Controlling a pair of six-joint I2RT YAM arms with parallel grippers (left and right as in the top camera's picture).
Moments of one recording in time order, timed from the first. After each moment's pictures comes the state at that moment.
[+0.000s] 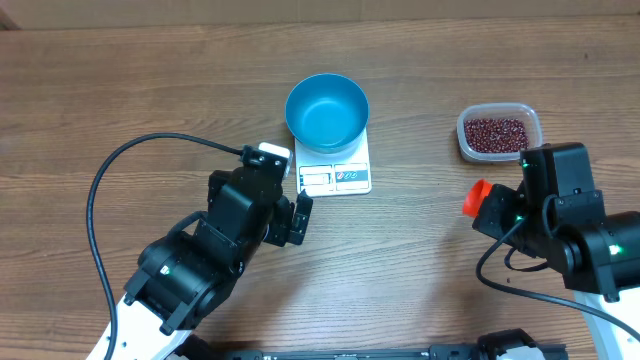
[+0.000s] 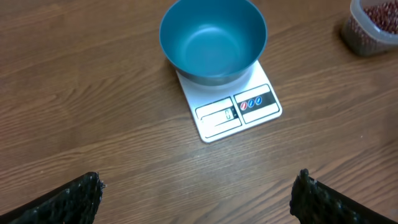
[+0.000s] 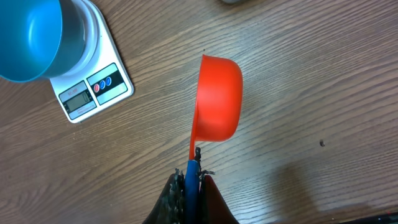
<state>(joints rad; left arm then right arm) -0.64 1.02 1.11 -0.88 -0.25 -0.23 0.18 1.05 1.29 -1.38 0.00 0.59</state>
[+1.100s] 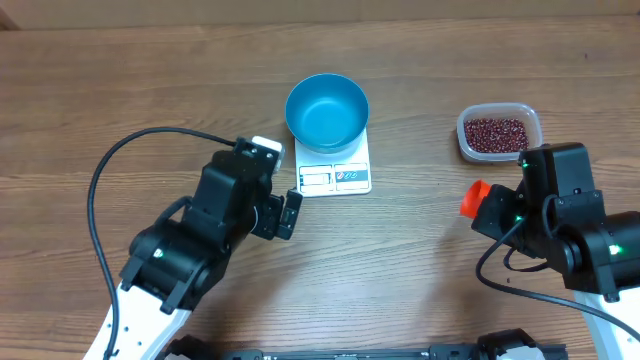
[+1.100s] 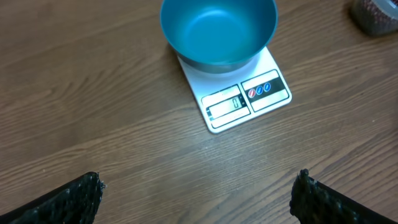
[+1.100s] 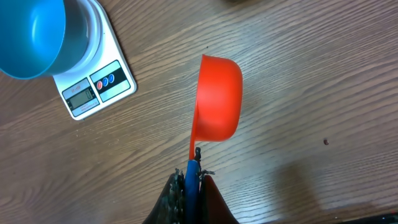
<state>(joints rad) -0.51 1.06 1.11 -0.88 -0.13 -0.12 0.18 1.05 1.29 -1.38 -0.02 0.59</state>
